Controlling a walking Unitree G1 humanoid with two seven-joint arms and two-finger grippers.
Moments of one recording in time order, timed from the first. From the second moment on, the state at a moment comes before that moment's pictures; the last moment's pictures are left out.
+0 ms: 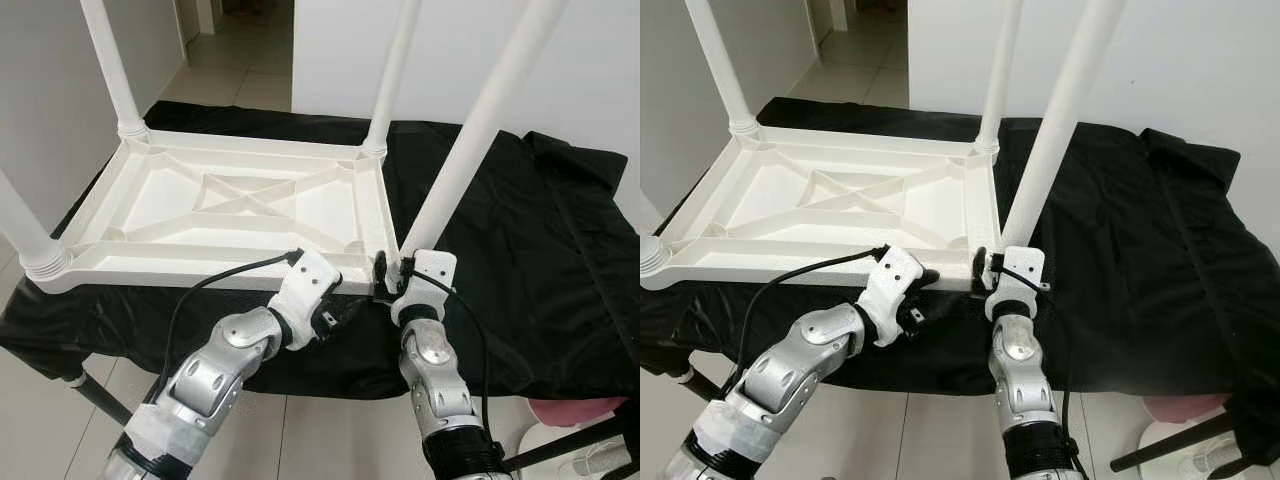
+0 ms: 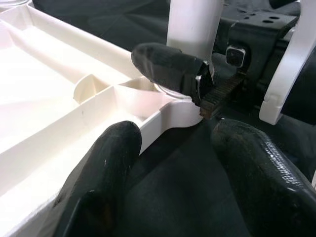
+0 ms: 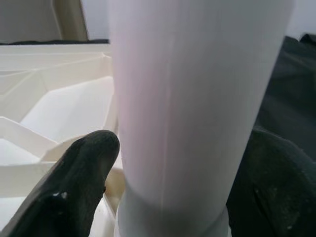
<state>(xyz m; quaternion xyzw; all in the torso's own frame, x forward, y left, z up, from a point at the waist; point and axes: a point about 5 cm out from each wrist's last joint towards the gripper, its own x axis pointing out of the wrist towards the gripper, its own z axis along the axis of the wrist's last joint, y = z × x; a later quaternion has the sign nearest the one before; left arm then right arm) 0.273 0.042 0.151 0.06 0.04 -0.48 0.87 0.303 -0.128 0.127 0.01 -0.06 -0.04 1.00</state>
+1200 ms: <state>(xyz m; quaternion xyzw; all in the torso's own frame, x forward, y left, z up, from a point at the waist) 0.281 0.043 0.158 0.04 0.05 -0.46 0.88 0.328 -0.169 0.134 -0.10 -0.03 0.29 0.95</state>
